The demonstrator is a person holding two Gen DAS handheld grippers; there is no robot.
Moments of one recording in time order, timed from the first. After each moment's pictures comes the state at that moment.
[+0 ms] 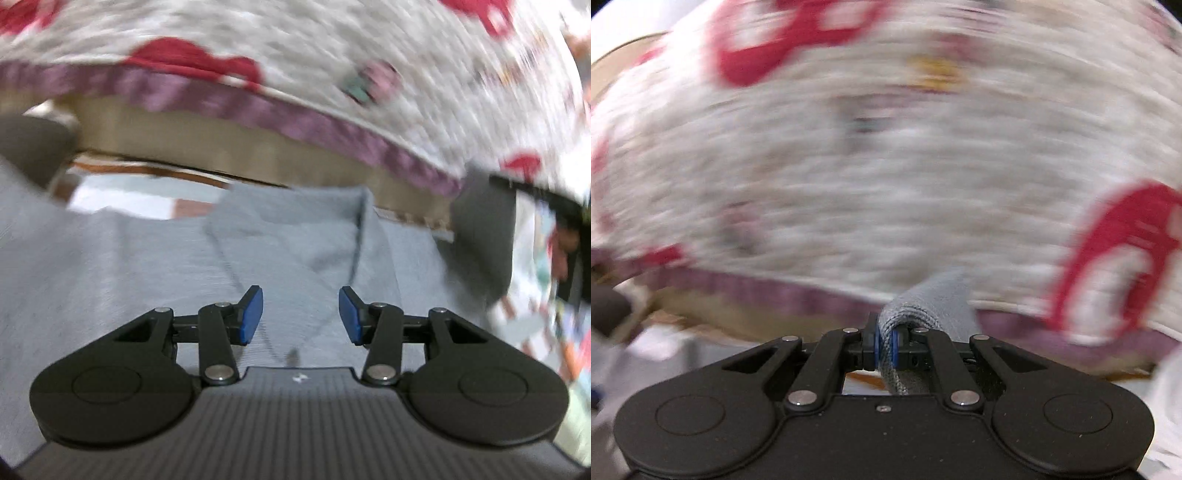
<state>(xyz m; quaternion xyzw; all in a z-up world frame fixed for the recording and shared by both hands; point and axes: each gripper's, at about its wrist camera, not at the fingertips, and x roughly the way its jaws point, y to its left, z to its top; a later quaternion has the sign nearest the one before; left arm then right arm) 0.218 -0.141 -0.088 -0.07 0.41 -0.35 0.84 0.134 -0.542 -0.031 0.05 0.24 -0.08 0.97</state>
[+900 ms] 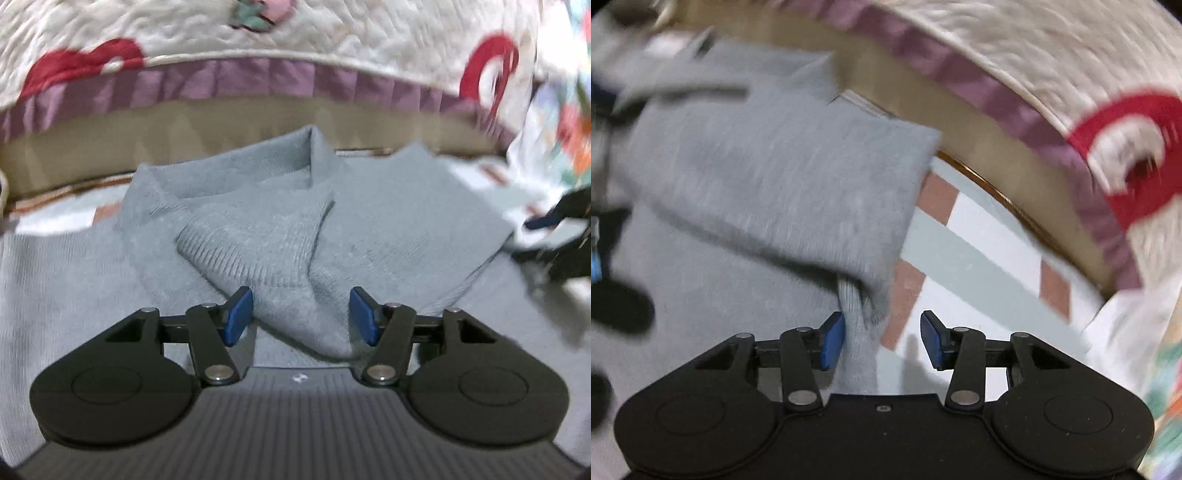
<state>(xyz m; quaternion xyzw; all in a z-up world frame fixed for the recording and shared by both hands) 0.169 -0.263 -0.152 0.12 0.36 -0.38 0.84 0.046 -0.506 -0.159 -0.13 0.48 -0.10 0.86</state>
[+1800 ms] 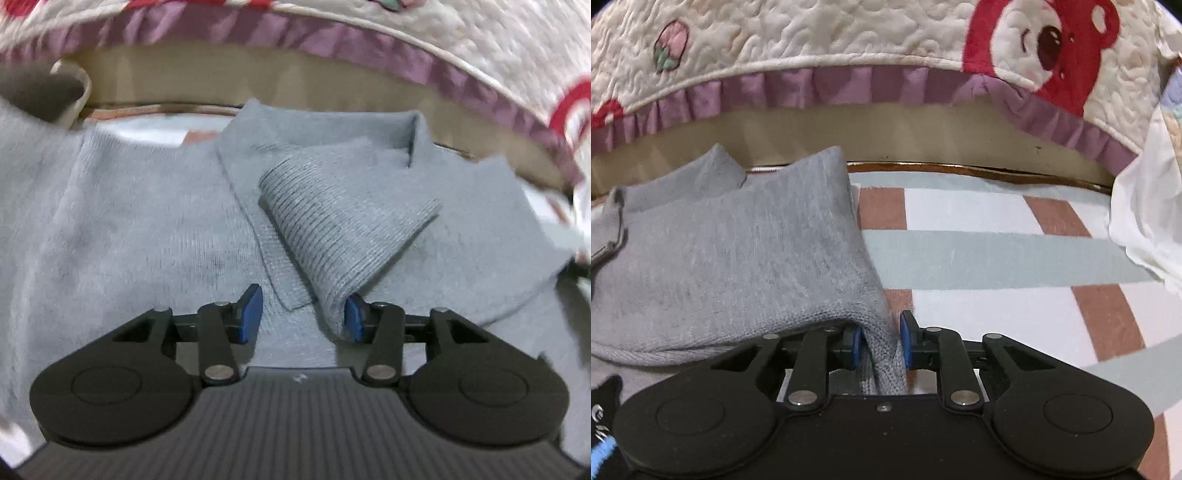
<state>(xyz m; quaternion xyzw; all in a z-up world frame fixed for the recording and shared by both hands) 0.183 -0.209 -0.159 0.06 0.42 -0.27 0.86 0.055 -0.542 -0.181 0.08 0.39 -0.20 0.89</state>
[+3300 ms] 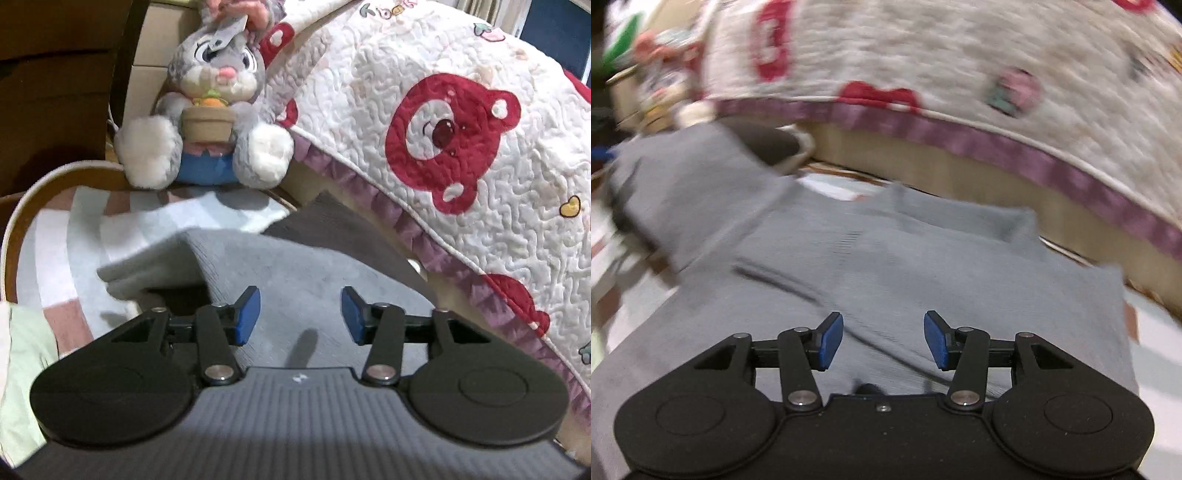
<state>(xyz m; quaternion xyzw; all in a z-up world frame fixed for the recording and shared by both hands) 0.200 0.117 -0.019 -0.19 0.27 0.07 0.94 0.068 -0.315 -0.121 -0.04 0.35 0.07 0.93</state>
